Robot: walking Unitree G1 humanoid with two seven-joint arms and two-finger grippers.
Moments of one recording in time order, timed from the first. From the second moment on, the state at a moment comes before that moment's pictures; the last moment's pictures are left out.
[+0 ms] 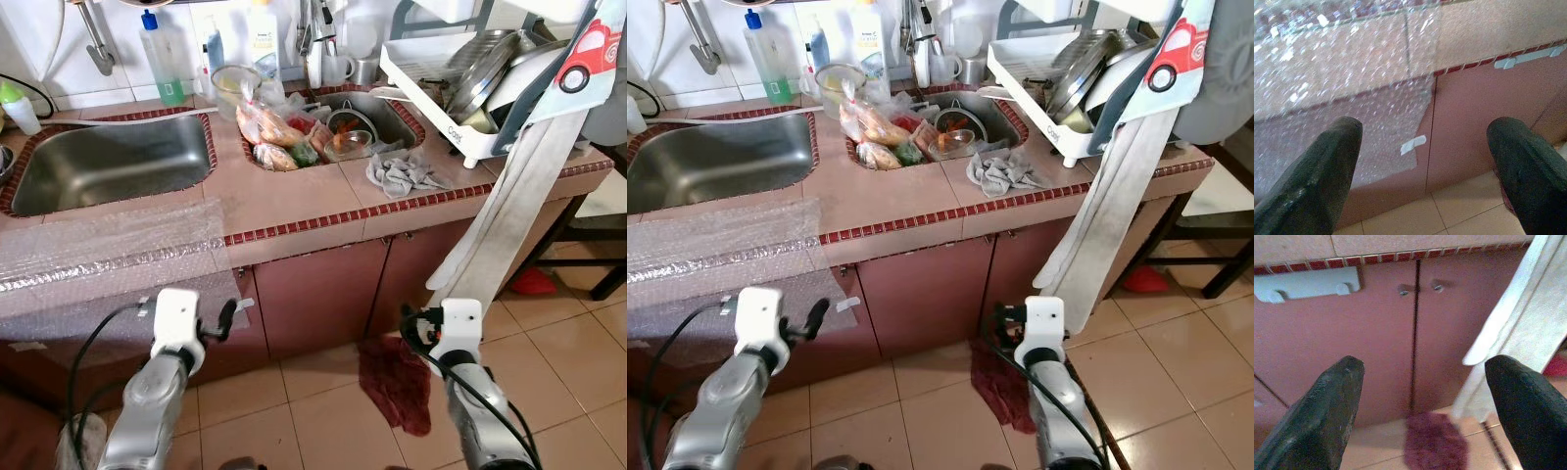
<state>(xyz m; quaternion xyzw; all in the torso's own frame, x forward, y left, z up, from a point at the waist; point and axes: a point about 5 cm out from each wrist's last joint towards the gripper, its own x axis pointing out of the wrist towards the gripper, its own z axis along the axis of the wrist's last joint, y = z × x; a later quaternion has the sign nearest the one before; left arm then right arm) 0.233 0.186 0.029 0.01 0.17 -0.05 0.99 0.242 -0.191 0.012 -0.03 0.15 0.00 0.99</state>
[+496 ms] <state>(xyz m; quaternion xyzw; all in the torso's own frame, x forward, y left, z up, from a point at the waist) 0.256 0.180 0.114 -0.01 -0.02 -0.04 1.00 0.261 -0.184 0.081 -0.11 -0.02 0.01 0.99</state>
